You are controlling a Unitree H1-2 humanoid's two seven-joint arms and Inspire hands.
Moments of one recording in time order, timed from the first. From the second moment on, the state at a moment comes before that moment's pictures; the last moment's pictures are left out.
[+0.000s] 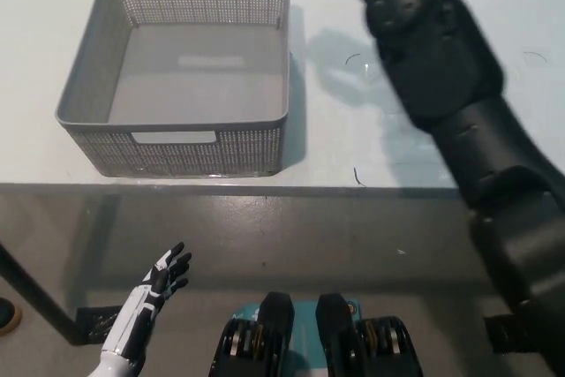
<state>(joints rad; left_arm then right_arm) 0.02 0.17 -0.05 0.10 -0.02 -0.18 -0.14 -1.30 -0.01 0.20 0.87 -0.39 -0.14 -0.14</state>
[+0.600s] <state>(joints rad) 0.01 0.17 -0.05 0.10 -0.02 -0.18 -0.14 -1.35 0.17 0.27 1.29 -0.40 -0.19 -0.18</state>
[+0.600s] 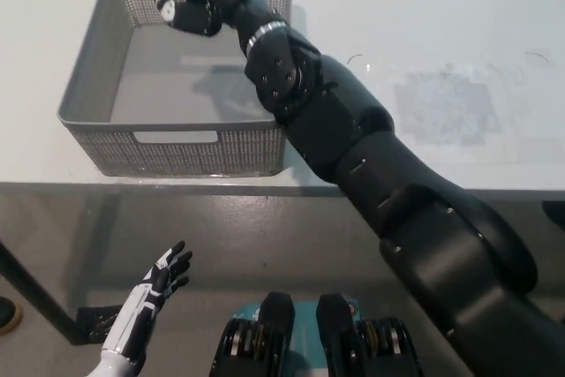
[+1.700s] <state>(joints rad) -0.01 0.17 -0.05 0.10 -0.01 -0.18 -0.15 -1.37 0.17 0.33 1.39 -0.41 -0.17 -0.15</state>
